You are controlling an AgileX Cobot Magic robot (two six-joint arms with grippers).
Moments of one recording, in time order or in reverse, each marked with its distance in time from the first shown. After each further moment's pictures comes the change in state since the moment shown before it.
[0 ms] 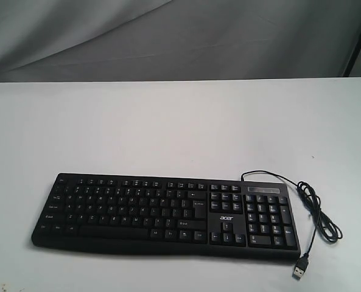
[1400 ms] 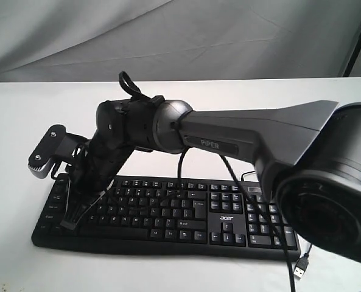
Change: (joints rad) left arm 0.000 0.000 0.000 0.000 0.000 0.000; right arm 1.125 0.994 -0.444 -0.020 -0.198 -0.141
